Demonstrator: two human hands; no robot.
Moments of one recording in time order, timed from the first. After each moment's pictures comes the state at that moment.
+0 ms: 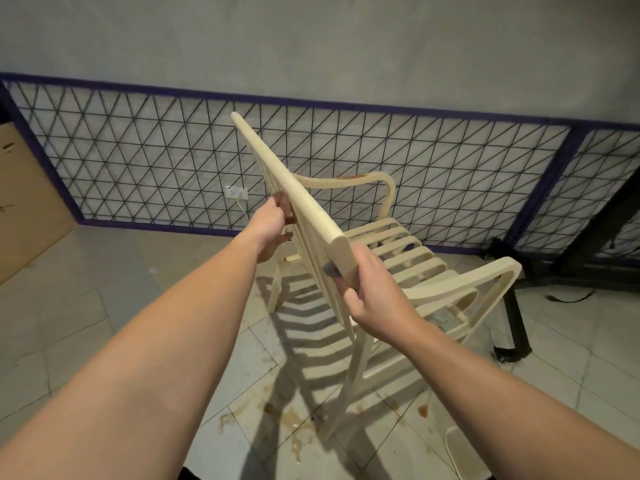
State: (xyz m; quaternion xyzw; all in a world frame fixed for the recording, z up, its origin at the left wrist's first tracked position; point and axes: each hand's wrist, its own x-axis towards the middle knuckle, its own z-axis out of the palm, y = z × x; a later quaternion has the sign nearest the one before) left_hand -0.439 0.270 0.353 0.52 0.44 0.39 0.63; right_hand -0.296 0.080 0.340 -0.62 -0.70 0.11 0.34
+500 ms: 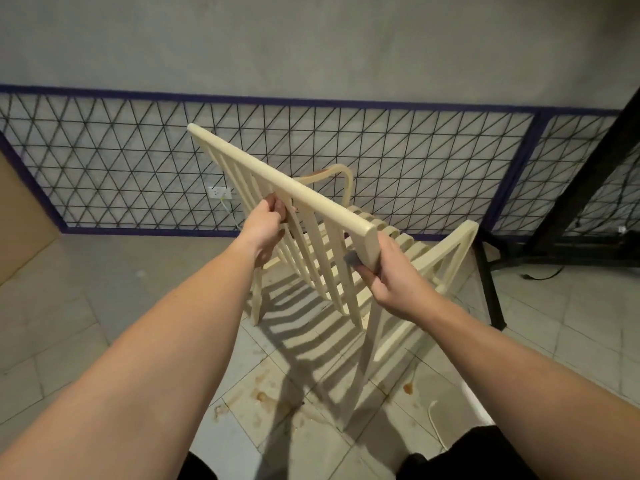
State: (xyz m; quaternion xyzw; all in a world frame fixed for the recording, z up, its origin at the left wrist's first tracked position) left_hand -0.416 0.218 0.354 0.55 0.43 0.39 0.60; right_hand -0.242 0.023 0.356 -0.62 -0.69 0.10 0.35
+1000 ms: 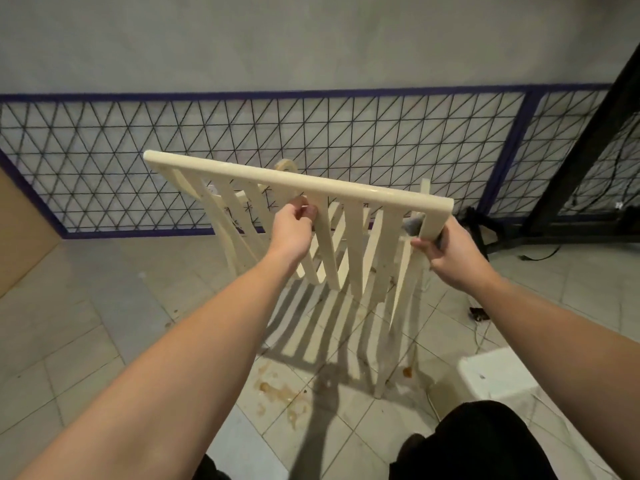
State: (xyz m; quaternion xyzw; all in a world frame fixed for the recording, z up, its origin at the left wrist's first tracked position) left_hand -0.363 0.154 0.350 0.64 0.45 0.41 0.47; right_hand -0.148 -0.015 0.359 -0.72 -0.55 0.13 0.41
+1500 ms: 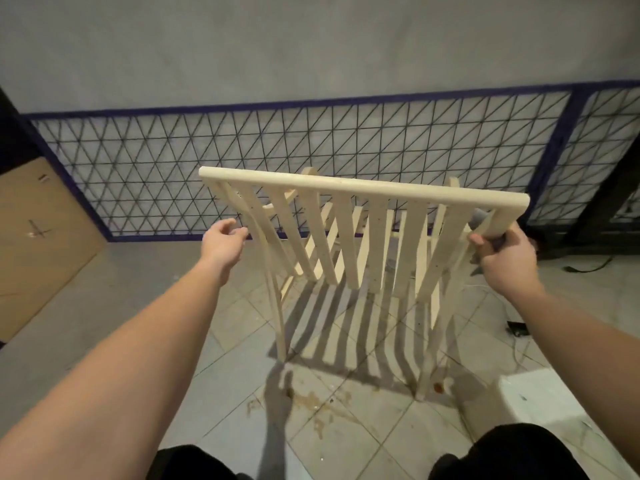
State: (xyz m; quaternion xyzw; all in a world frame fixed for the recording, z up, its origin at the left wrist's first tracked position) left_hand -0.514 0.227 0.342 0.50 0.60 0.43 0.46; right_hand -0.130 0.003 0.344 -0.75 -0.34 0.13 0.56
